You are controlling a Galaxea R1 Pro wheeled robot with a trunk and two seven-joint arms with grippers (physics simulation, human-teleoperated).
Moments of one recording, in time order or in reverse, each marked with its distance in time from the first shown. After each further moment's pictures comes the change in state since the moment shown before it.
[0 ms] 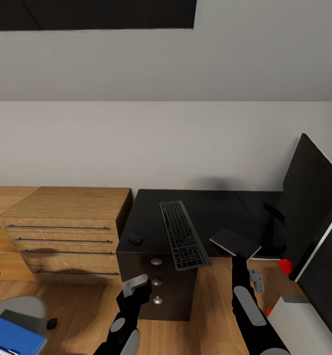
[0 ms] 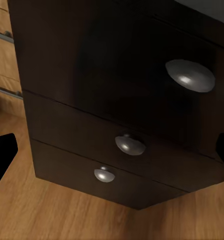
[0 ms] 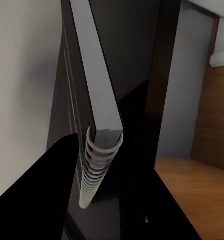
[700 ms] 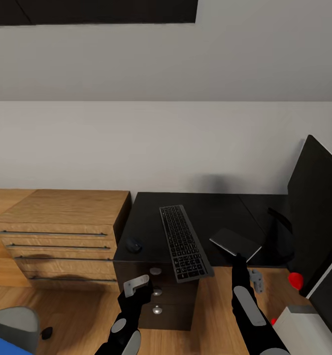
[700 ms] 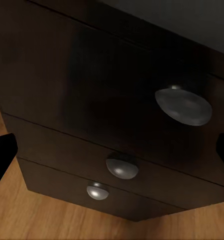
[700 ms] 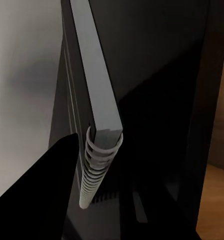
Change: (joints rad) left arm 0.000 0.001 -0.017 0.000 0.000 -0.001 0.000; right arm 0.000 0.003 -0.003 0.000 -0.002 -0.001 0.000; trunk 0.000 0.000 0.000
